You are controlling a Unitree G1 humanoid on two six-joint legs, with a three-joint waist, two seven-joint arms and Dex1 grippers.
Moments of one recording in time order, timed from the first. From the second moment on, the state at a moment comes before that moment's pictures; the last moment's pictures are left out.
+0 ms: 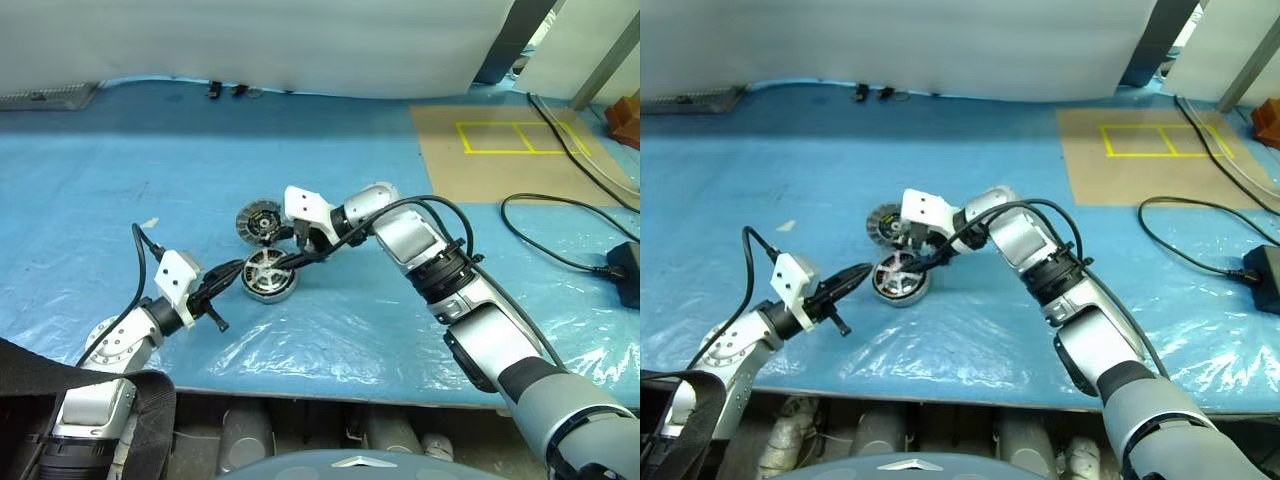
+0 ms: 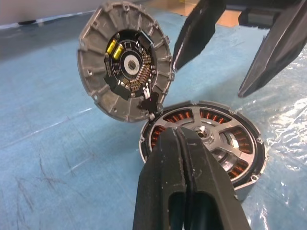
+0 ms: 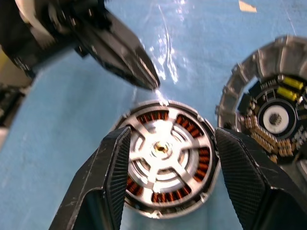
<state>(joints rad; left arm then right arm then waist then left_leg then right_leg) 0.11 0.49 0.10 -0.24 -0.35 0.10 -0.74 -0.93 -0.21 0.46 0.28 0.02 0.56 1.21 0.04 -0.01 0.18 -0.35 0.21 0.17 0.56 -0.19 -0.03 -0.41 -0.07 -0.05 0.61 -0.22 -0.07</state>
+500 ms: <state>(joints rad) 0.12 0.49 0.10 -0.25 -0.35 0.10 -0.71 -0.91 -0.13 0.47 0.30 0.03 0.57 1.13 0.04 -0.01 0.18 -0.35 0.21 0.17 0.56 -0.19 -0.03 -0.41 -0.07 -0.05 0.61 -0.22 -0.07</state>
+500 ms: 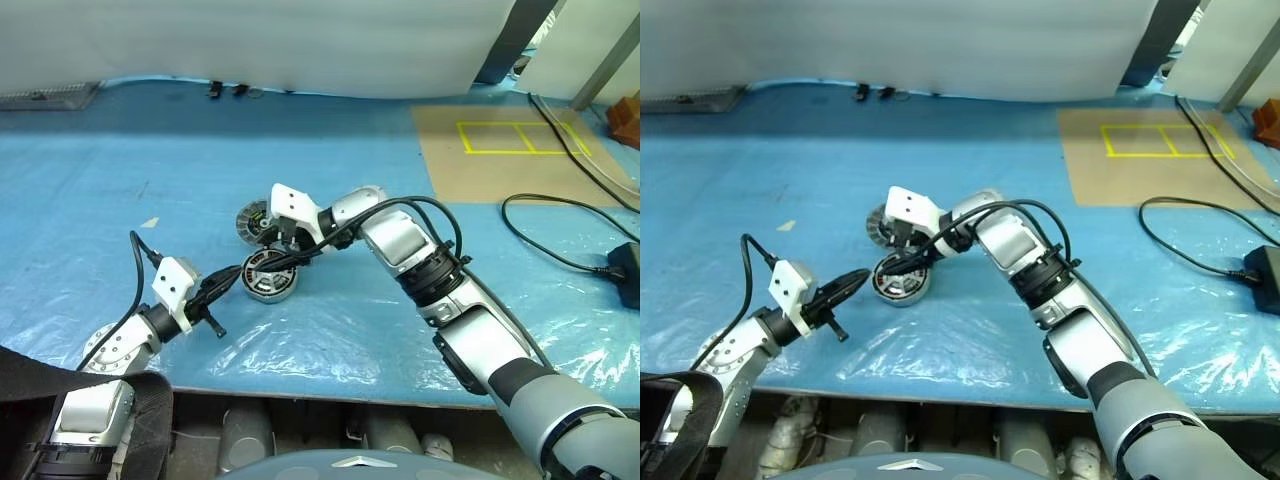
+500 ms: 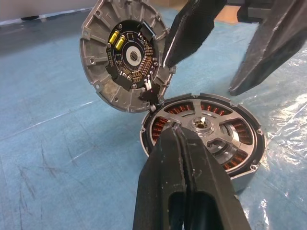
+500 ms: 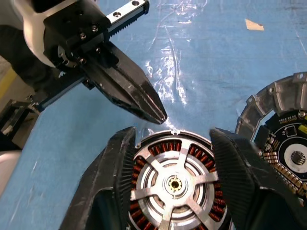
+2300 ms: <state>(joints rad) -0.66 0.43 0.14 0.60 -0.42 0.14 -1.11 -0.57 -0.41 0.28 -0.13 0.35 0.73 1.06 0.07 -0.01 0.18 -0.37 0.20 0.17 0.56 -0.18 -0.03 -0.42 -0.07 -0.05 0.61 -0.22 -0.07</state>
